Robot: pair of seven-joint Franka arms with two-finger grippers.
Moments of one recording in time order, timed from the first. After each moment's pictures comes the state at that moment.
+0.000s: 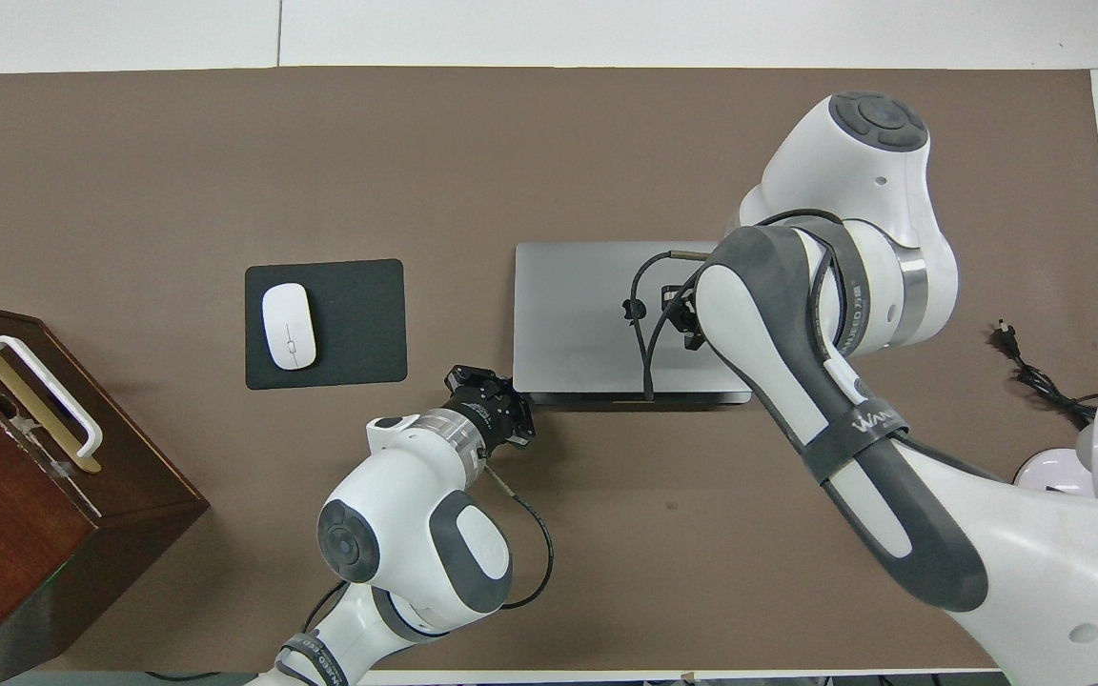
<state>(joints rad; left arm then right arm) -0.74 0.24 -0.09 -2.32 -1.31 3.22 -1.85 0.39 0.35 -0.13 -1.63 0.30 1.73 0.31</state>
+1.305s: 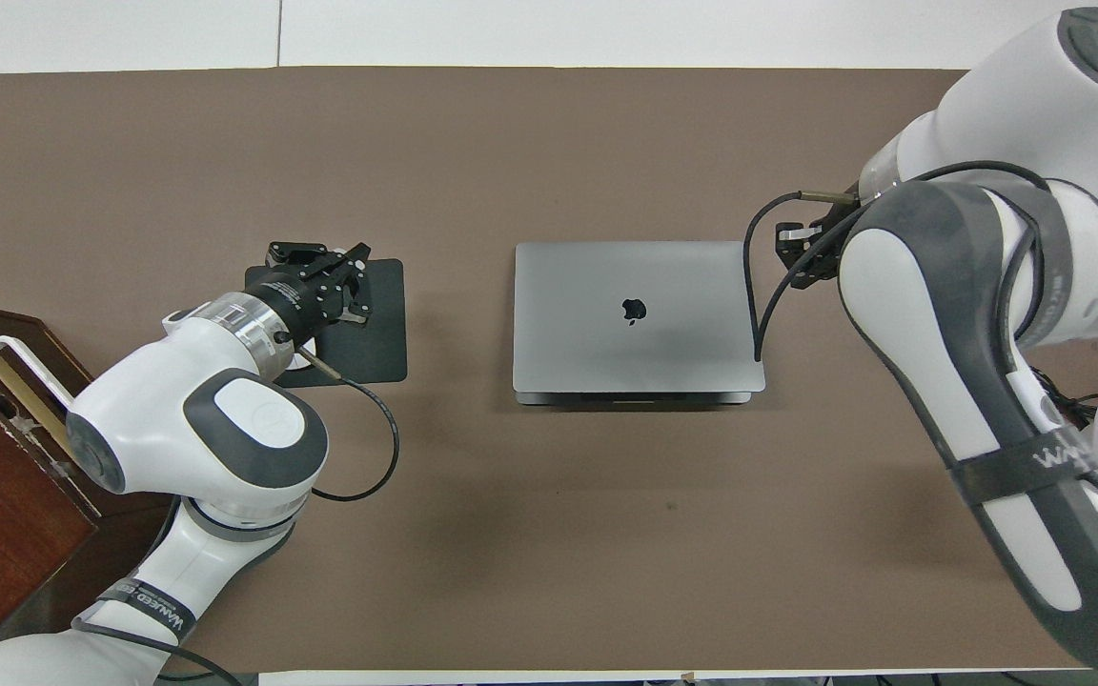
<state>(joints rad) -0.26 0.12 -0.08 -2.15 -1.27 3.05 -1.52 0.37 0.23 -0.26 -1.57 0.14 1.73 0.17</state>
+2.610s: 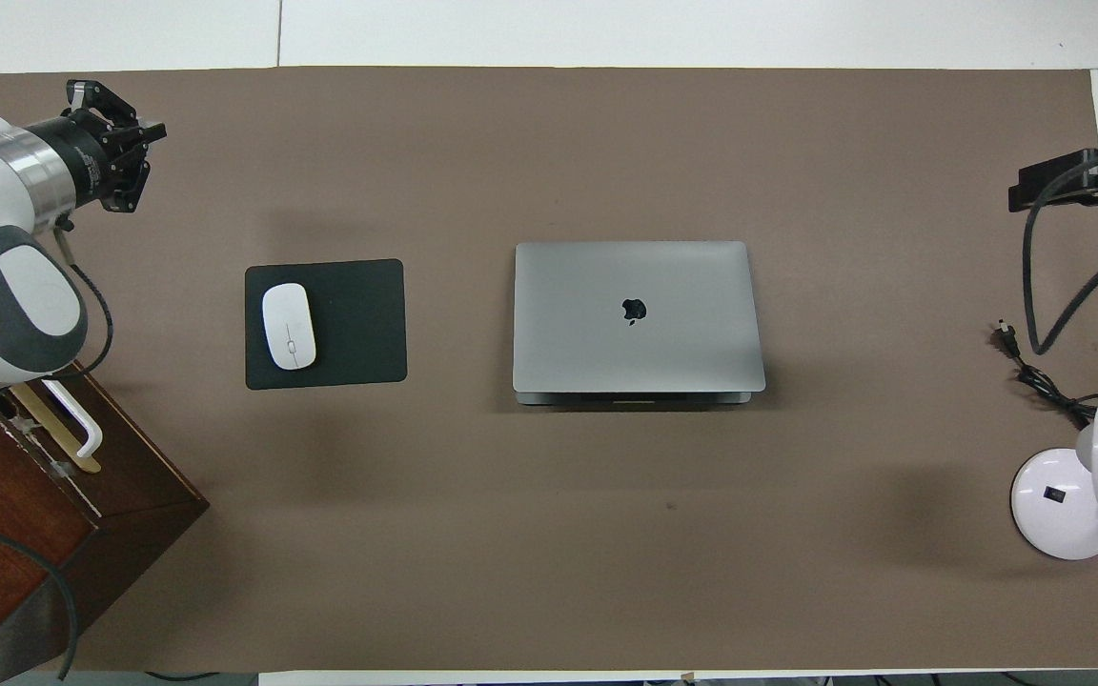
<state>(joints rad) 0.04 0.24 -0.08 -1.86 -0.28 2.69 -1.13 0.11 0.10 -0.18 -1.49 0.03 1.73 -0.06</state>
